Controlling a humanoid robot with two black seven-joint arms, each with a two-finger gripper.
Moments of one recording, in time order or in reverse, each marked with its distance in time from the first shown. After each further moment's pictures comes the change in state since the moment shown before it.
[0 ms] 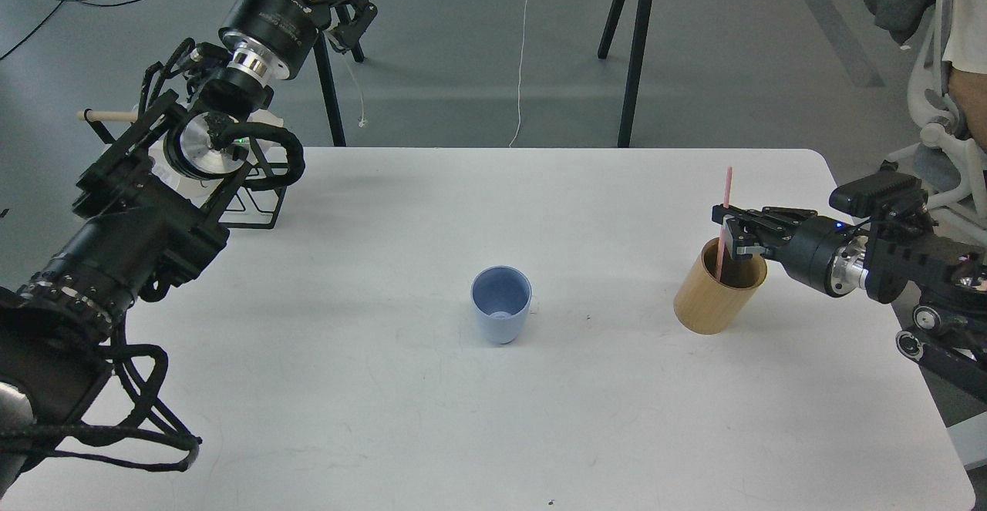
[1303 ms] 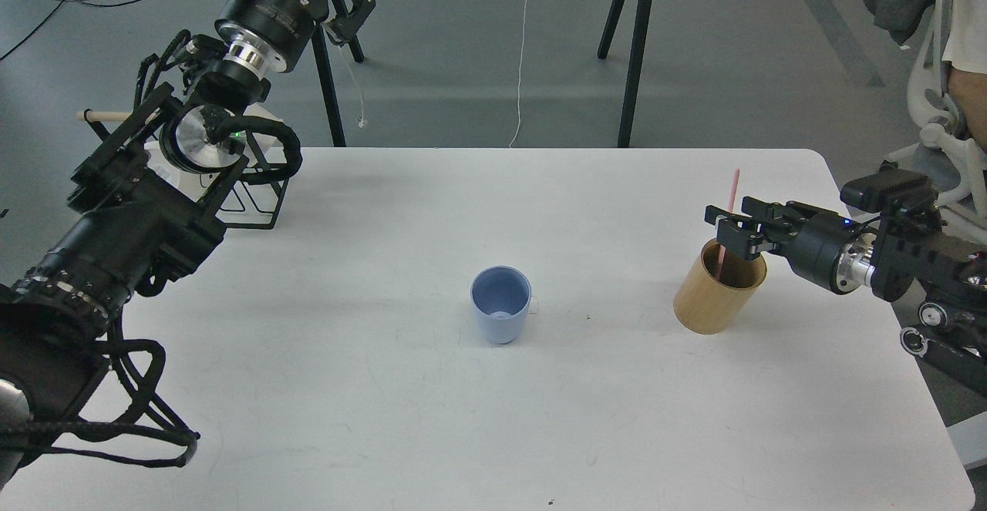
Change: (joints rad) left arm -0.014 0.005 0.001 0.000 0.001 -0.003 0.003; right arm -0.005 0.014 0.006 -0.027 0.050 -0.005 0.009
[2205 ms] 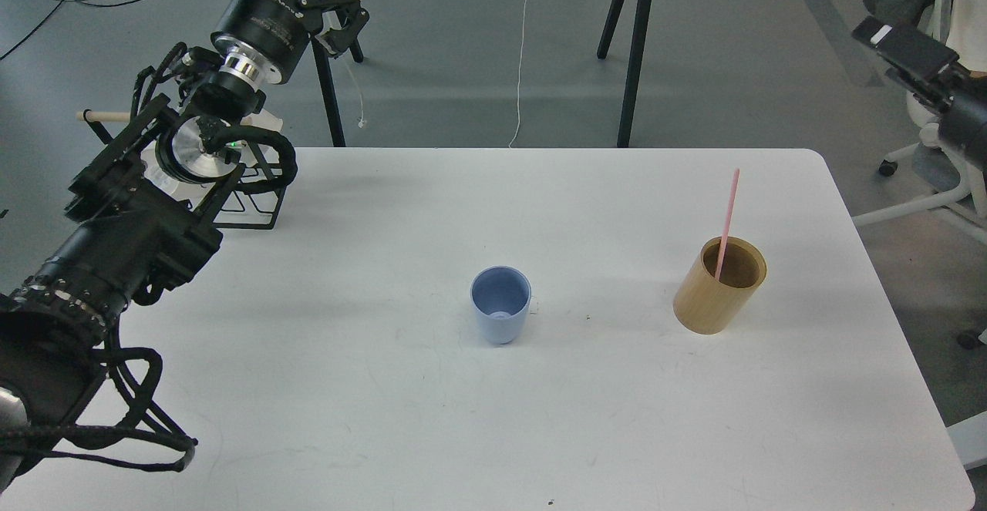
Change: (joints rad) left arm 0.021 -0.001 -0.003 0.001 -0.002 0.003 0.004; right arm -0.018 -0.234 0.283 0.139 0.460 0.057 0.004
